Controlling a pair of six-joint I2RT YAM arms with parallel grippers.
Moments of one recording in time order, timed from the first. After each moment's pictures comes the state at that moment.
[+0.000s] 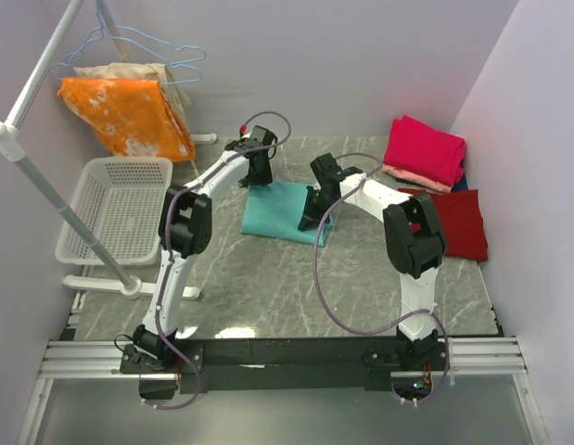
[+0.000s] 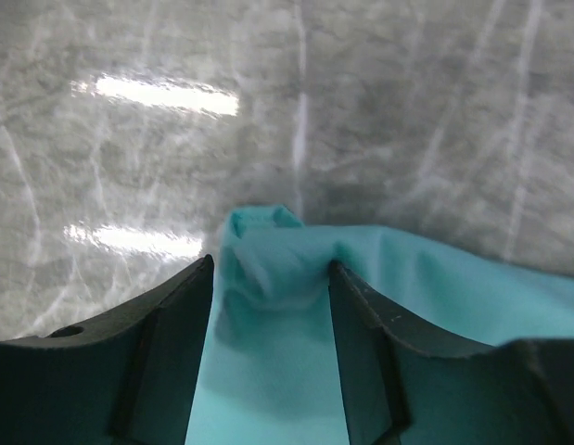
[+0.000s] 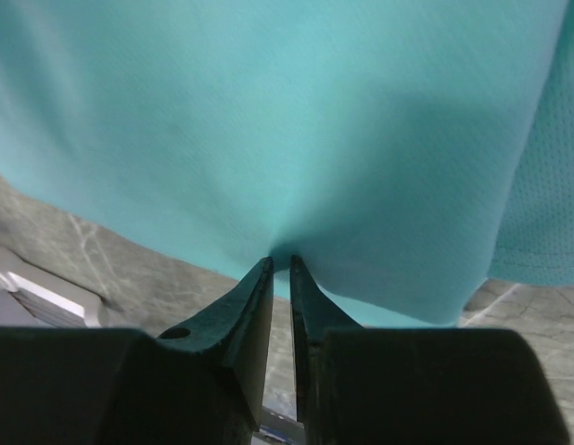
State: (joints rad) left arm -0.44 2.39 2.13 -0.76 -0.26 -0.56; right arm 0.45 2.03 1.51 -0.66 -0.28 0.72
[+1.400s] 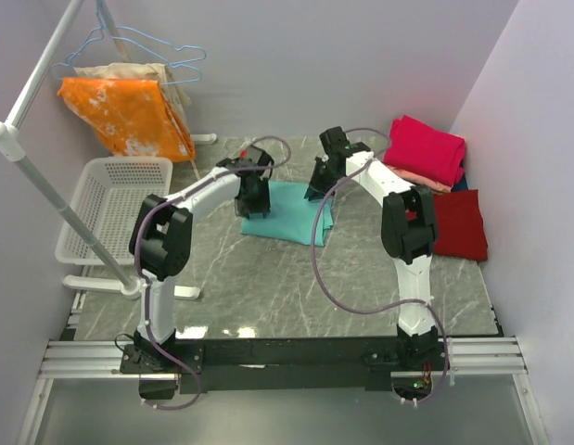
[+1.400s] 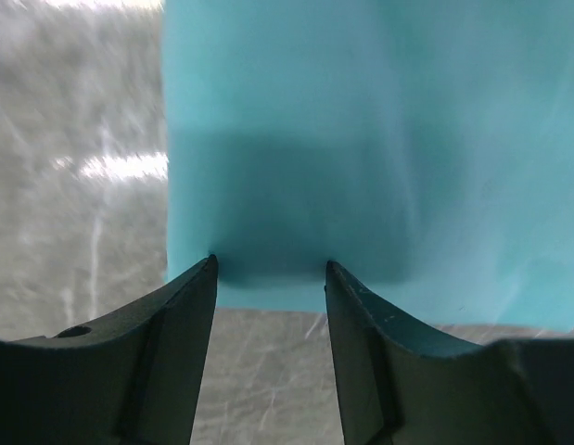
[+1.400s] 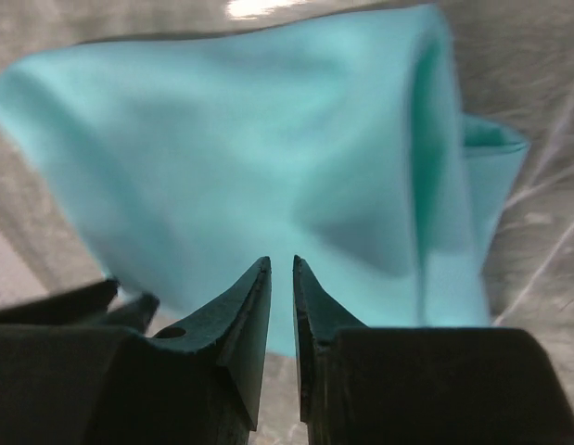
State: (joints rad) left arm -0.50 2.04 1.66 -0.77 -0.11 -0.56; right arm 0.36 2.18 1.85 -0.76 -0.23 0.69
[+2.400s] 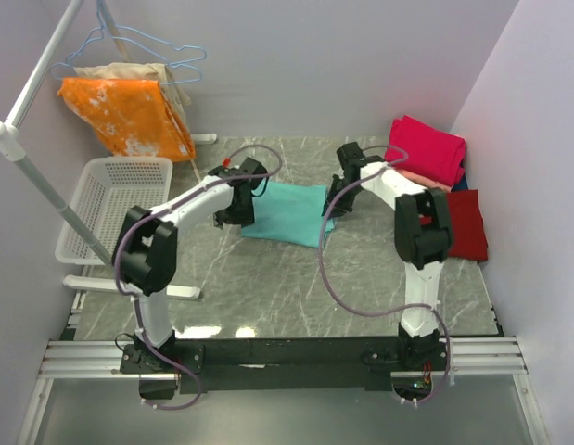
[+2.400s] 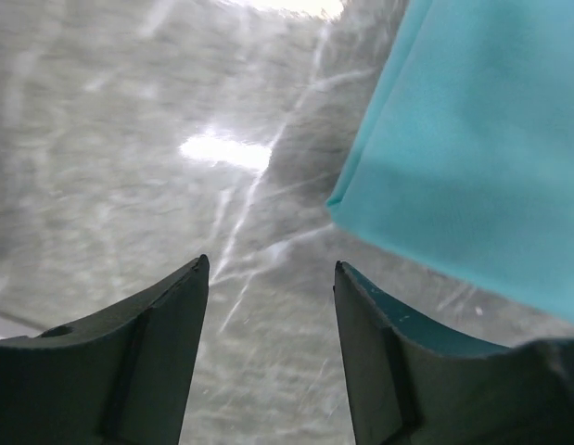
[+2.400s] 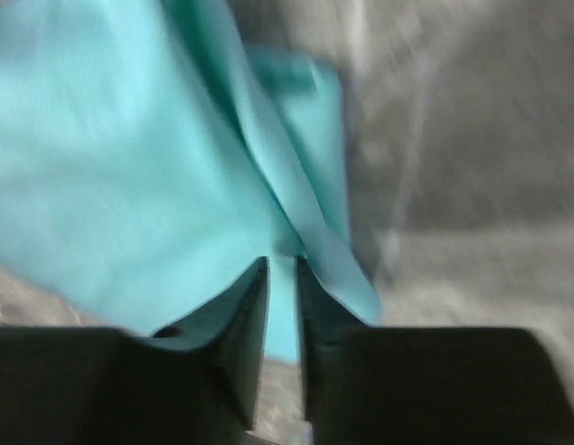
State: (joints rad) left arm -0.54 1.92 1.49 -0.92 -0.38 -0.65; right arm 0.28 2.15 1.66 -0.77 -0.22 0.68
